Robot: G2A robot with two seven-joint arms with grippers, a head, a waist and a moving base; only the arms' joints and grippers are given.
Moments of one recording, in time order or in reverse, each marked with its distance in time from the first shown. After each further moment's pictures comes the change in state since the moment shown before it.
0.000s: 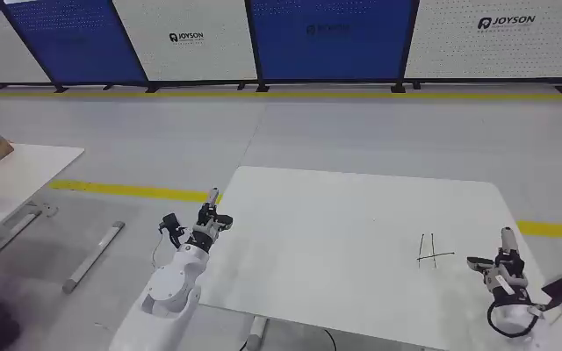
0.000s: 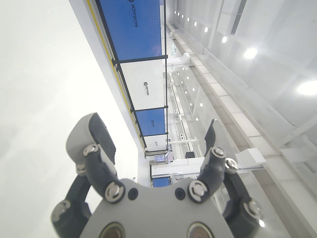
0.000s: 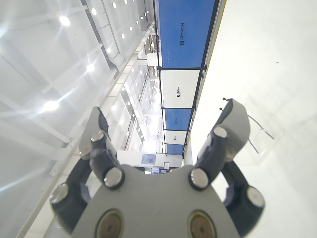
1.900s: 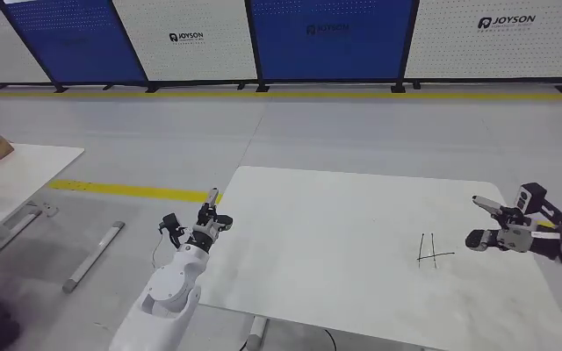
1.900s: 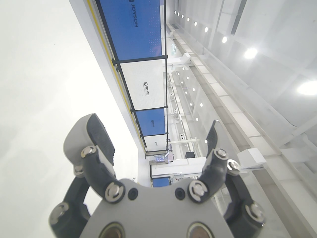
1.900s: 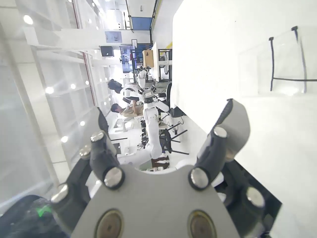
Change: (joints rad) left arm 0.000 0.000 0.000 0.000 0.000 0.000 0.000; right arm 0.745 0.172 -0.062 0.628 -0.157 0.330 1.390
